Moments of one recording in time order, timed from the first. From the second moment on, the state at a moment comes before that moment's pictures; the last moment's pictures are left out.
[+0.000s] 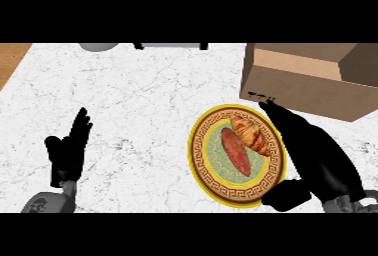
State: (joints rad) left arm -0.09 0.32 -0.16 -1.30 0.23 0.35 -0.02; right arm -0.38 -0.59 0.54 -2.02 0.35 0.18 1.02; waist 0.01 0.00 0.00
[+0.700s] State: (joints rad) left arm -0.11 0.31 -0.12 -1.30 0.20 0.33 0.01; right arm -0.45 -0.38 0.61 -1.89 0.44 0.22 1.10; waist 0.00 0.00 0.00
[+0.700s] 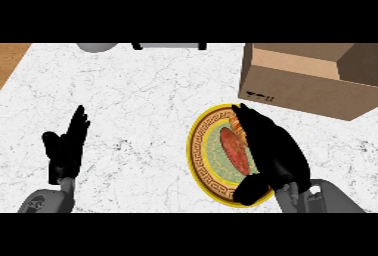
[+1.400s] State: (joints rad) left arm -0.09 0.28 -0.11 -1.32 0.17 0.32 0.01; right arm -0.47 -0.24 0.57 -1.73 0.54 0.26 1.09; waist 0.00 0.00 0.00
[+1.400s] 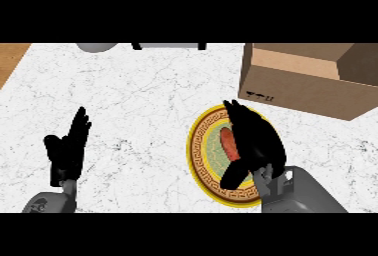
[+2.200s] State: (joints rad) left arm -0.10 0.25 -0.07 -1.30 0.14 0.29 0.01; right arm -0.44 -0.17 0.52 -1.58 0.66 0.32 1.03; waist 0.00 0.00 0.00
